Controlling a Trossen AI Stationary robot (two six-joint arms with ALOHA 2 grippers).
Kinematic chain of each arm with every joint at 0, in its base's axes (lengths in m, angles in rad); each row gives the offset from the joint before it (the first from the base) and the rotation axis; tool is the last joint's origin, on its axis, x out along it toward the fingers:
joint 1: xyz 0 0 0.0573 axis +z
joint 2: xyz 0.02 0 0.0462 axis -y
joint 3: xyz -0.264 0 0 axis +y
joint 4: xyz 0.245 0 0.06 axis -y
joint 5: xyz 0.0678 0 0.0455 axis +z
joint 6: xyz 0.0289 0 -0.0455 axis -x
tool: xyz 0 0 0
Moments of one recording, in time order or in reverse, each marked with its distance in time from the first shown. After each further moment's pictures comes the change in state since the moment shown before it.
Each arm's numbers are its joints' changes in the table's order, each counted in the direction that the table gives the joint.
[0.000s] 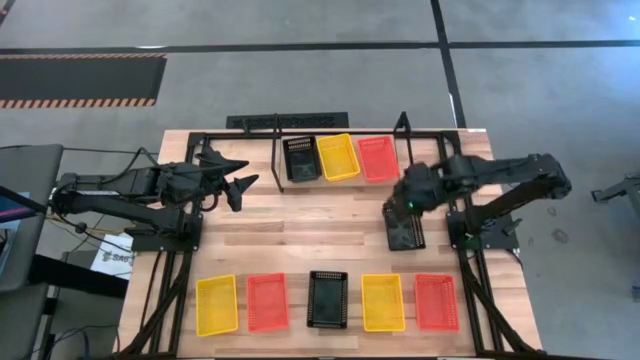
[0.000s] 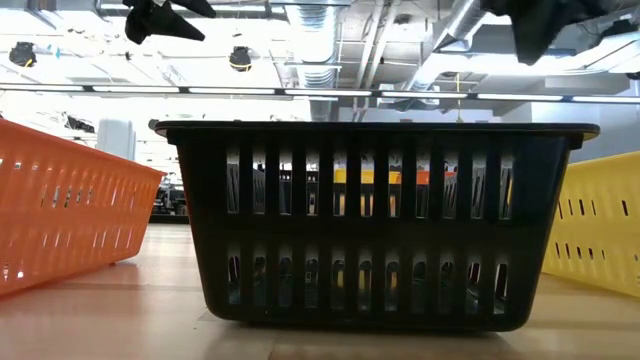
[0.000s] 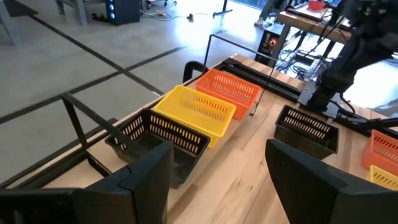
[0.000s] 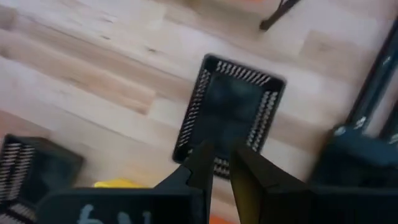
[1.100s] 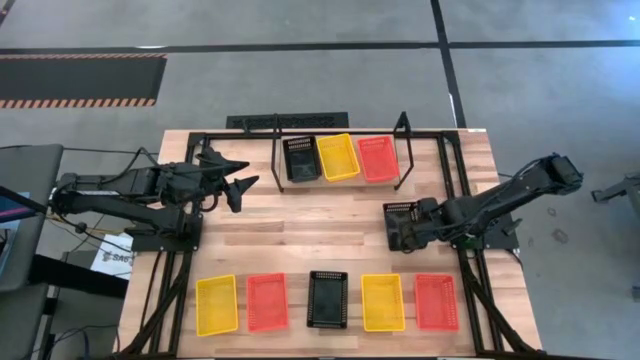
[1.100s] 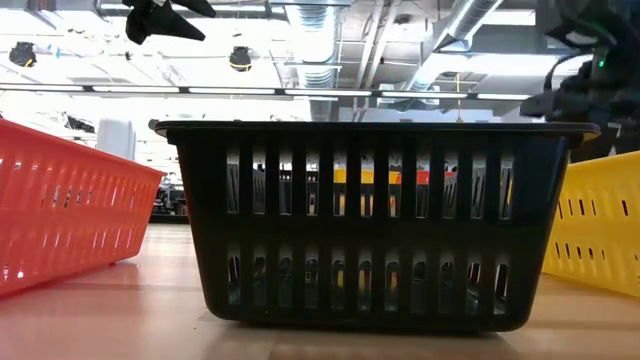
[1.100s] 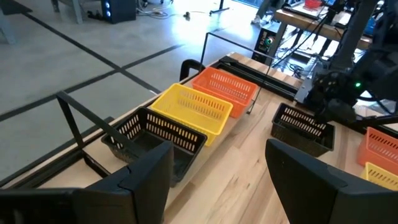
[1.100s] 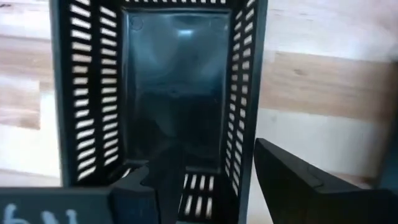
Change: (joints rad) left arm 0.000 0.000 0.000 -0.002 -0.016 0.000; right arm 0.157 0.159 0.743 0.529 0.033 -0.437
